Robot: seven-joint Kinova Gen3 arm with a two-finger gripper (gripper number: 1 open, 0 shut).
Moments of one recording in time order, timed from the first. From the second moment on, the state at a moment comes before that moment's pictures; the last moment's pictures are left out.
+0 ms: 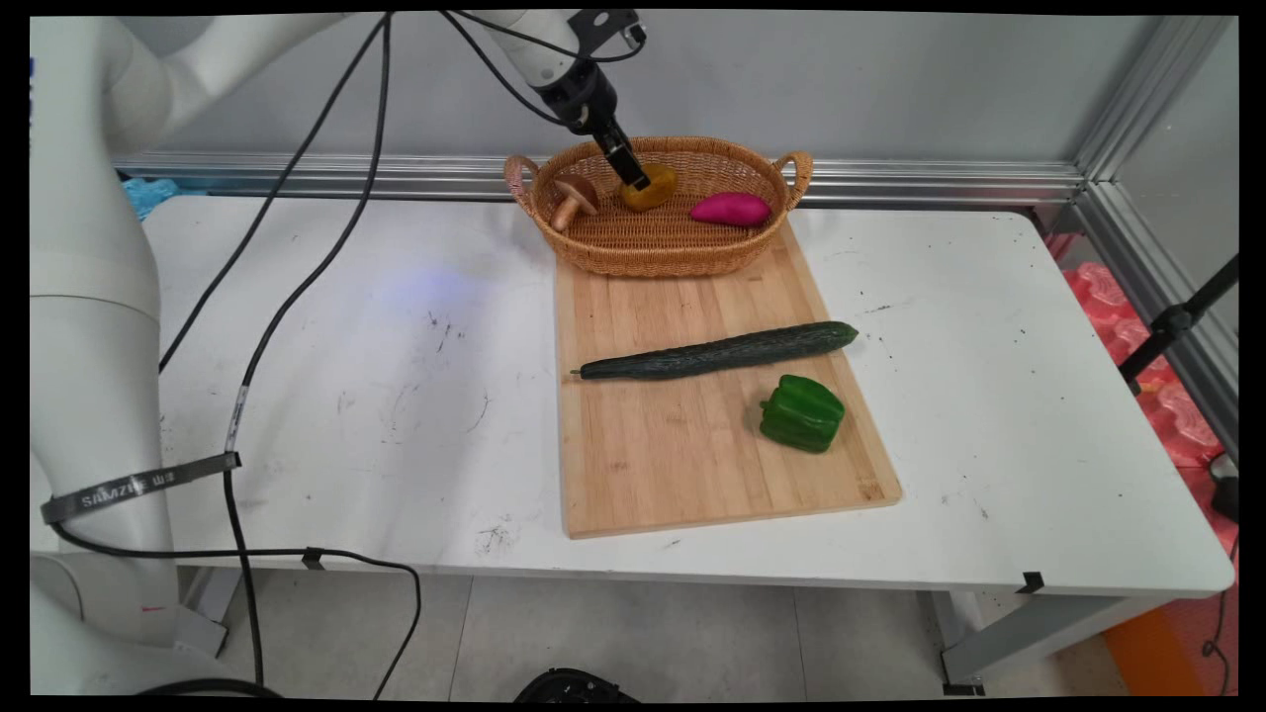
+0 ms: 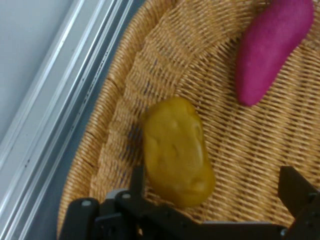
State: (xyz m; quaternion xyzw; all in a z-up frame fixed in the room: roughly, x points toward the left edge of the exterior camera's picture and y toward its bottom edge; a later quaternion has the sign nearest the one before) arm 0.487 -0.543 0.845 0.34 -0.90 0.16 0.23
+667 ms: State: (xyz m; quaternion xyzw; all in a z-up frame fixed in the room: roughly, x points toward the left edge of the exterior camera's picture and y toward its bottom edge) arm 0.487 -0.573 0.815 0.34 -0.89 0.18 0.24
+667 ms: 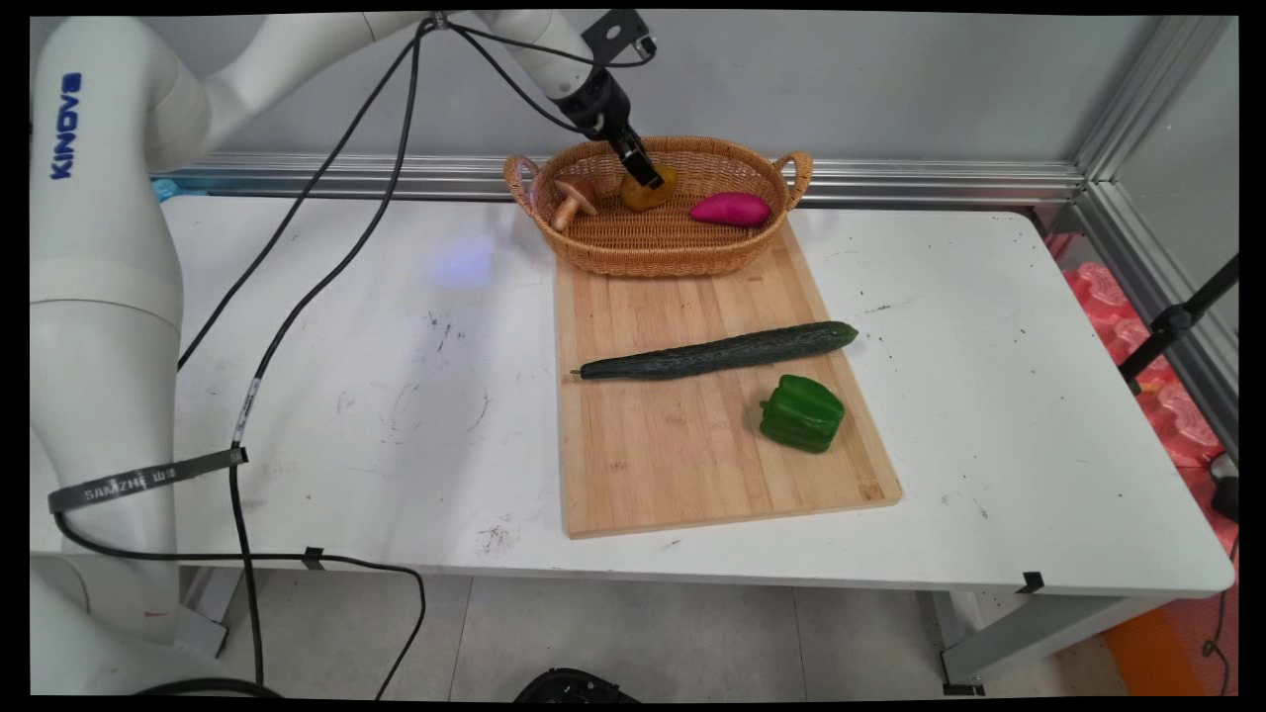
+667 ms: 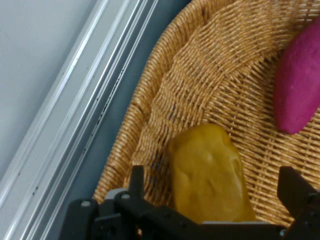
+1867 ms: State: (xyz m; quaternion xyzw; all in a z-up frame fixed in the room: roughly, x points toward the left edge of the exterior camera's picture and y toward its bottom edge) arm 0.484 -0.581 0.776 0.33 -0.89 0.18 0.24
